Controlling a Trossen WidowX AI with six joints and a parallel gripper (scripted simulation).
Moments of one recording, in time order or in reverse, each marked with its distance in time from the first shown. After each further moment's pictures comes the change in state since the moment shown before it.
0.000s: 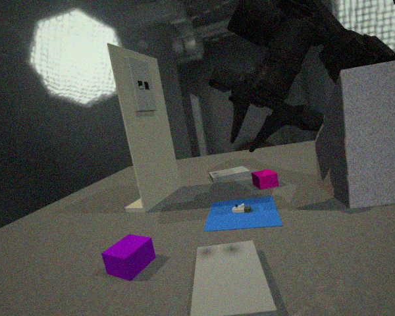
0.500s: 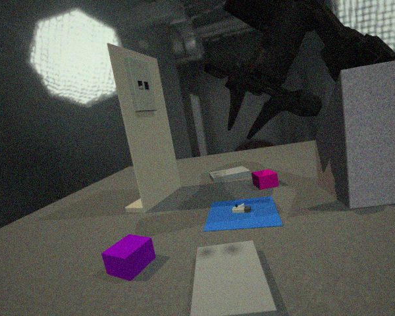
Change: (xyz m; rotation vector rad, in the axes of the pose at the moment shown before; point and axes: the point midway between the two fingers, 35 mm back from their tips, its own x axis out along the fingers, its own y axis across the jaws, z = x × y) arm -0.018 0.015 -0.005 -0.011 0.008 -0.011
